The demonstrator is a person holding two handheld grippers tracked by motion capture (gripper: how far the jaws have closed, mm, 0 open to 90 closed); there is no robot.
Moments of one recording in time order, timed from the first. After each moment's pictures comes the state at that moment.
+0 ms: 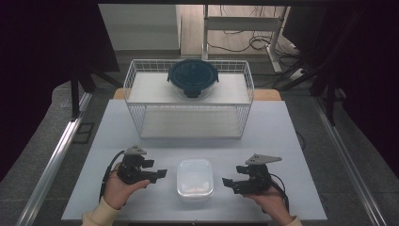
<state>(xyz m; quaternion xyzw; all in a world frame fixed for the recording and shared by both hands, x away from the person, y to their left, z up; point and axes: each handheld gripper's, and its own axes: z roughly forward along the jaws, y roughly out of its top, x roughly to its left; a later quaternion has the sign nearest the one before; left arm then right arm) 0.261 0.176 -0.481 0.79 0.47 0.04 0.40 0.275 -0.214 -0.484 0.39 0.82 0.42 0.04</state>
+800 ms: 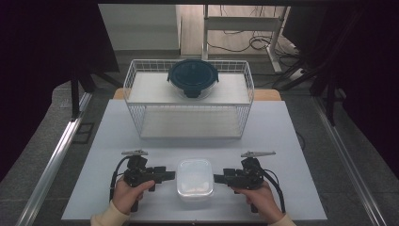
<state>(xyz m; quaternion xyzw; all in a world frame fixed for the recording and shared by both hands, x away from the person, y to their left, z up) 0.260 0.164 -0.498 0.71 0.50 -0.10 0.48 0.289 -0.197 -0.490 0.44 0.77 0.45 -0.10</state>
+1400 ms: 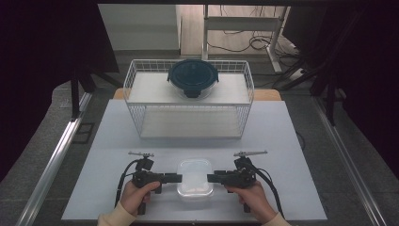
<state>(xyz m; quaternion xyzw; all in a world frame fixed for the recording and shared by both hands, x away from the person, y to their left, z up) 0.266 0.151 -0.519 0.68 0.50 -0.20 0.49 0.293 -0.180 -0.498 0.45 0.76 0.45 -0.14</state>
